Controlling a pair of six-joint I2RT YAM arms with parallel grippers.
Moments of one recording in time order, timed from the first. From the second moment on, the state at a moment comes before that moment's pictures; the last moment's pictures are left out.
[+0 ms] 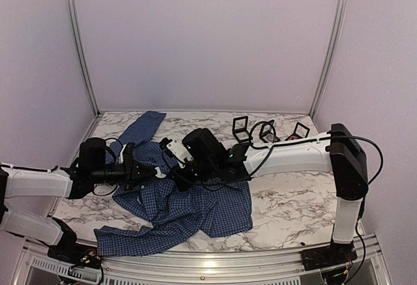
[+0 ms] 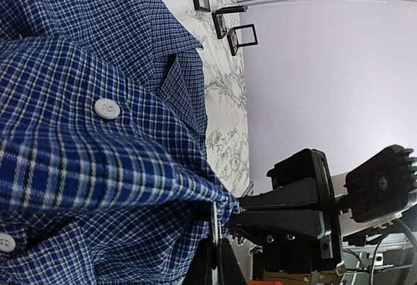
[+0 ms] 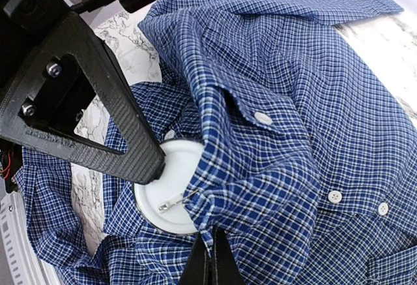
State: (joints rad) left arm -0.50 1.26 0.39 0.49 0.66 -1.16; right arm 1.10 1.96 1.42 -0.10 -0.07 0.19
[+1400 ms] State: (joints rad) left arm -0.54 0.84 0.33 0.35 0.13 -0.78; right arm 1.06 2.01 1.54 -0.03 -0.33 0.33
